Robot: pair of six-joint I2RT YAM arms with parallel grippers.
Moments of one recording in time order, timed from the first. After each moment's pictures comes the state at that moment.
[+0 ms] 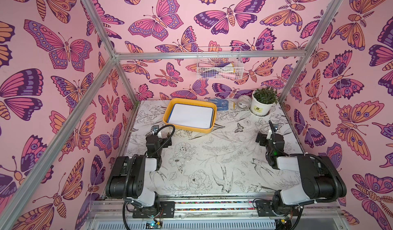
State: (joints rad) left arm 0.00 1.54 0.38 0.81 -0.05 -0.01; right arm 0.02 1.50 0.38 0.75 0.22 0.08
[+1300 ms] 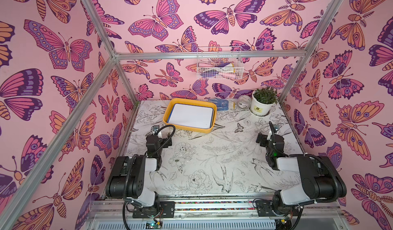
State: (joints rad) left arm 0.00 1.54 0.38 0.81 -0.03 0.00; right arm 0.02 1.50 0.36 0.77 0.26 0.09
